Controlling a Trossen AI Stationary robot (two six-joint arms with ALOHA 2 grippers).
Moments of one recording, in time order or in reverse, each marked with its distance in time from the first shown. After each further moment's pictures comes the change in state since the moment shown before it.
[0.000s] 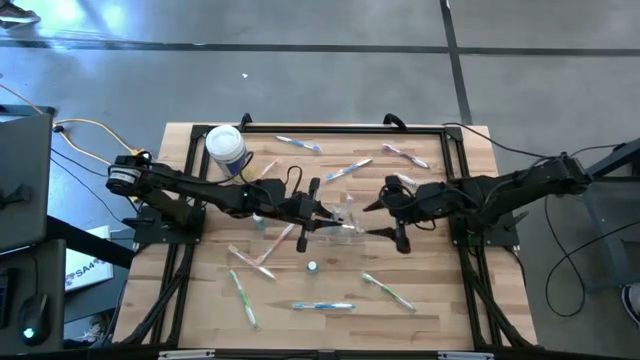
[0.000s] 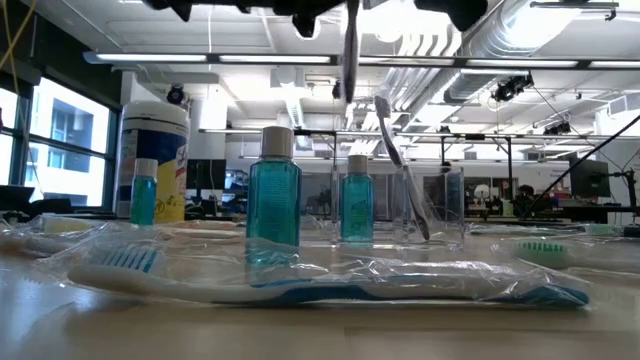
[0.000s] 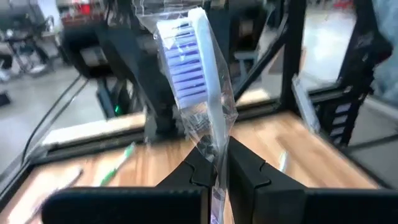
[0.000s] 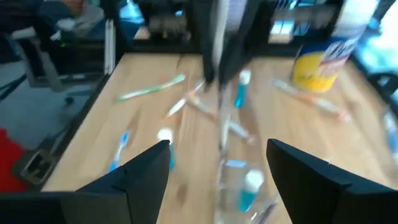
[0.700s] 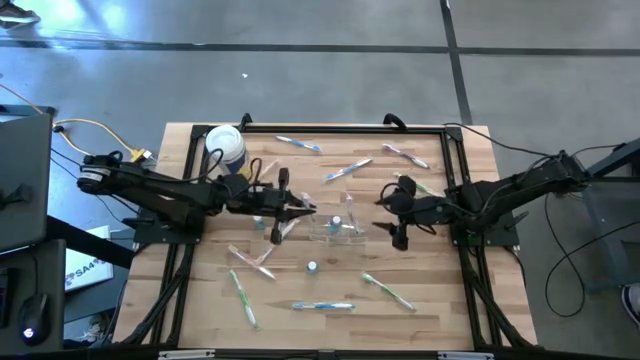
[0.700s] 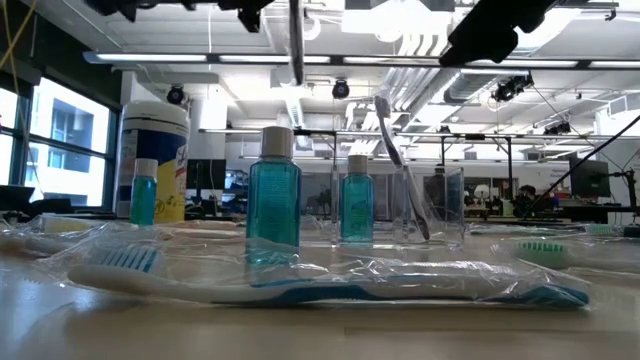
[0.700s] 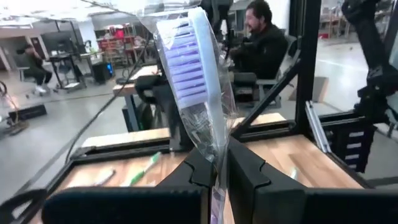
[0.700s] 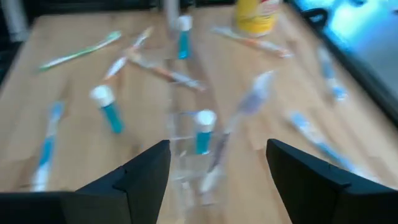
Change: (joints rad) left arm 0.000 -0.277 -0.265 0.105 -0.101 -0.039; right arm 0.051 -0.029 -0.089 -0.118 0.292 0.159
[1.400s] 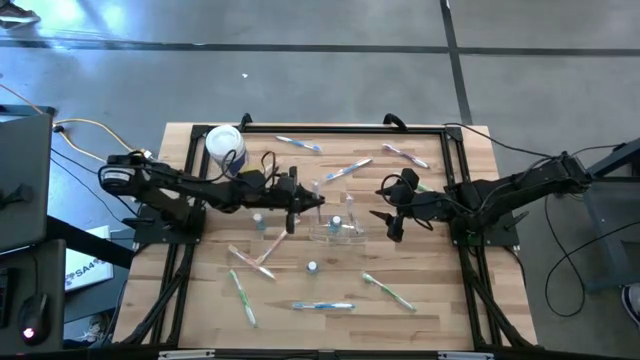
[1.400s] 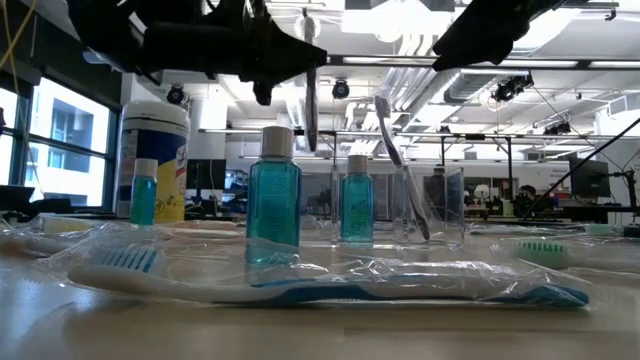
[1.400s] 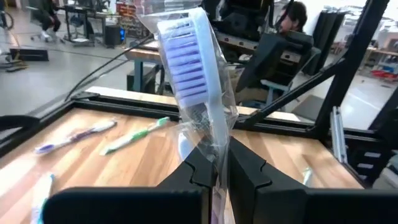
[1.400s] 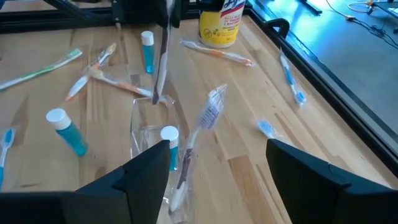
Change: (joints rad) left arm 0.144 0.230 -0.080 0.280 0.087 -0.250; right arm -0.043 -0.001 -0.014 0.046 0.080 -0.005
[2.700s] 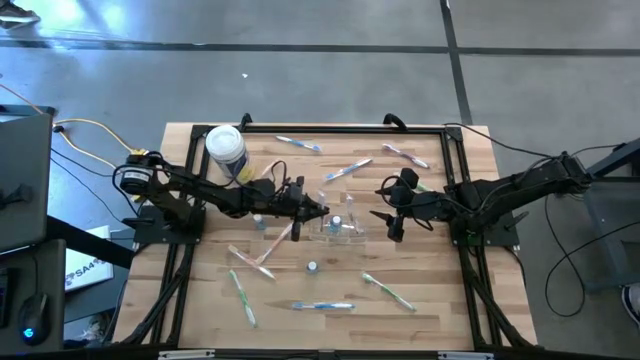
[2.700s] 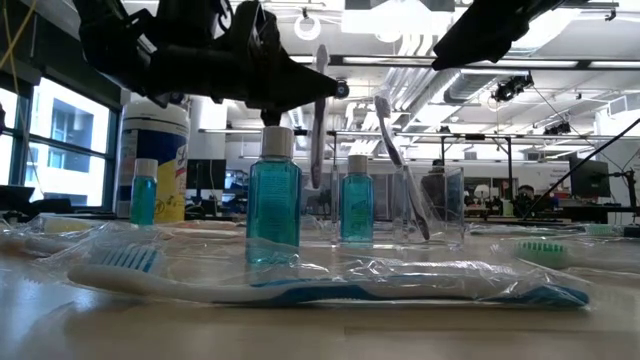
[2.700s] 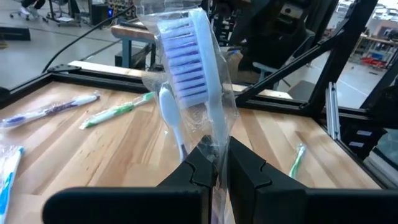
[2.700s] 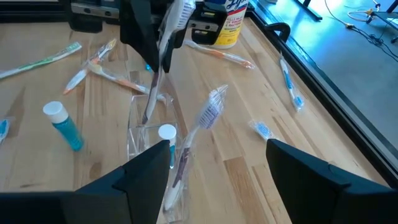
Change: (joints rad) left arm -0.027 0.146 0.001 0.070 0.013 -0.016; right arm 0.000 0.000 0.000 0.000 0.000 -0.047
